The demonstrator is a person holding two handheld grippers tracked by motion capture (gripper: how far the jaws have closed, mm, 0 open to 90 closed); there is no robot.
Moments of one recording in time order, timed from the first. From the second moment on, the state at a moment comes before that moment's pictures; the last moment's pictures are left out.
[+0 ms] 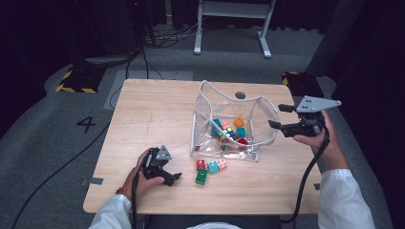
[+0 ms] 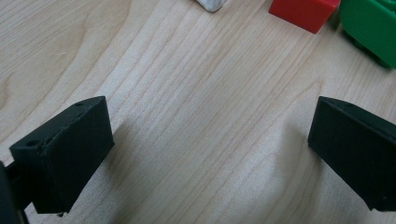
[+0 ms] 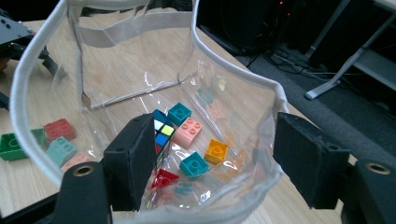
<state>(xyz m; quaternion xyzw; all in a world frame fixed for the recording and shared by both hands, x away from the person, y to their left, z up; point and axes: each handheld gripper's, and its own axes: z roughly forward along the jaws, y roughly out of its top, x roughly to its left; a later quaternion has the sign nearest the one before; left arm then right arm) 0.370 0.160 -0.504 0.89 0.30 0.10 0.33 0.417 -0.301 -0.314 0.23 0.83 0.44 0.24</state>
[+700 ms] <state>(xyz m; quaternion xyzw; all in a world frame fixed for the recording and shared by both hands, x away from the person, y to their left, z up) 0.370 0.160 -0.504 0.89 0.30 0.10 0.33 0.366 -0.338 -0.360 0.23 0.81 0.47 0.25</state>
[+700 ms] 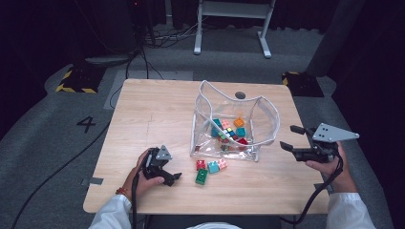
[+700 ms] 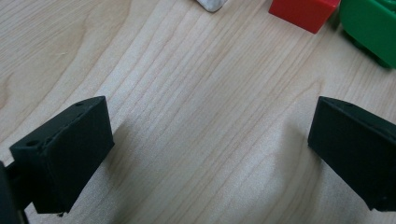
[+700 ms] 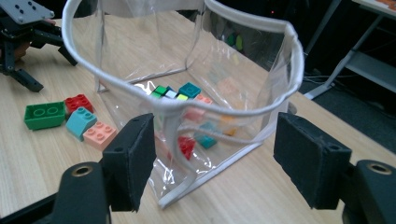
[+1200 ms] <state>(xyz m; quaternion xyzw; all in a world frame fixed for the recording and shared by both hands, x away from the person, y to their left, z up) 0.370 0.160 -0.504 0.89 0.30 0.10 0.33 0.347 -0.310 -0.426 0.22 0.85 0.44 0.19</state>
